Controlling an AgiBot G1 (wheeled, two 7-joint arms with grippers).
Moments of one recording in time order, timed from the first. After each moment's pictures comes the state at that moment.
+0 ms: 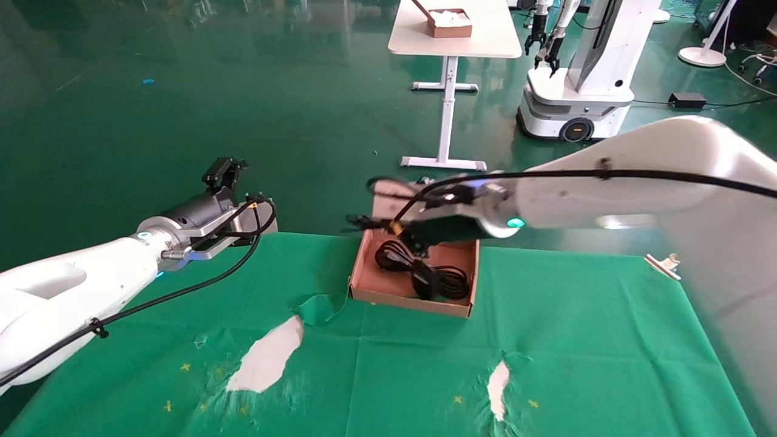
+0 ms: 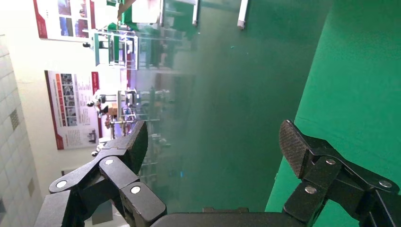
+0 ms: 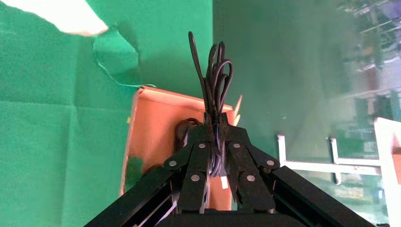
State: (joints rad) left arm -1.53 1.04 1.14 -0.80 2.19 0.18 -0.34; right arm 1.73 -1.31 -0.70 0.66 -1.90 -1.00 0.03
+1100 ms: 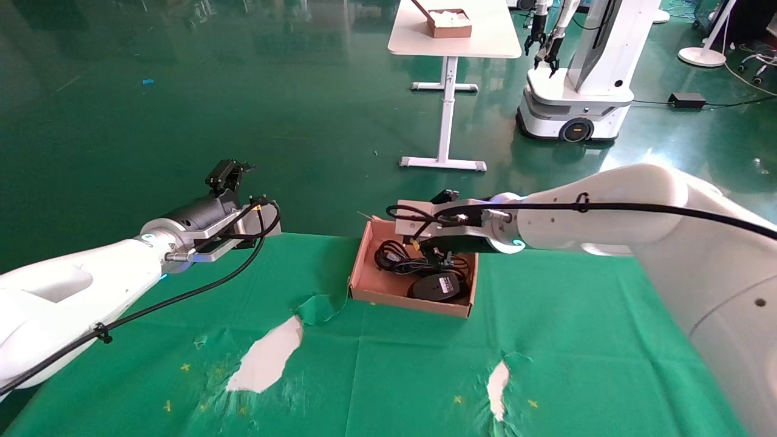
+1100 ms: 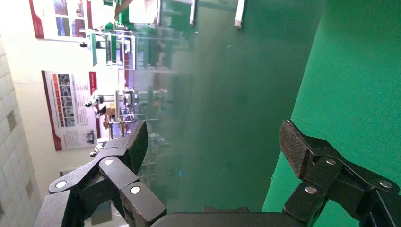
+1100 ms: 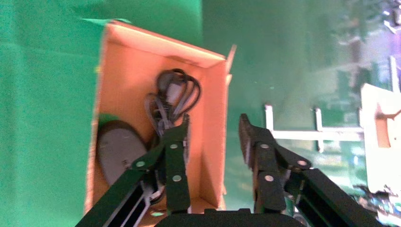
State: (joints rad) left arm -1.50 1.02 1.06 -0.86 2.31 0.24 -0.40; right arm 1.69 -1.34 -0.79 0.51 -1.81 -0.84 -0.07
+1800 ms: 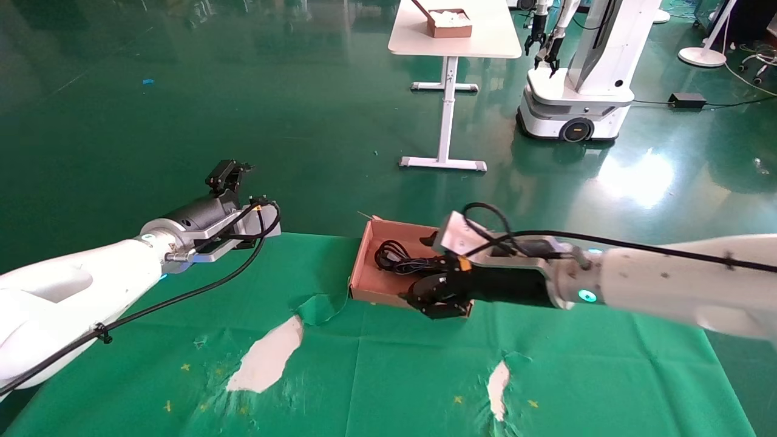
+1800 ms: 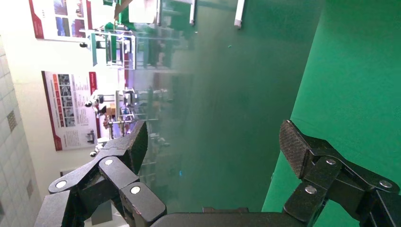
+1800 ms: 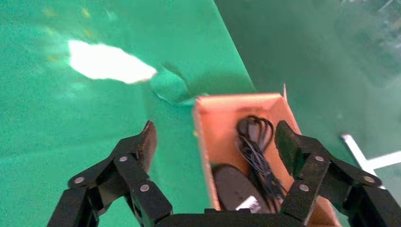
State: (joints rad) left arm -1.50 1.02 1.06 -0.86 2.31 0.24 -0.40; right arm 1.48 -1.10 -0.62 0.77 -1.45 -1.06 0.02
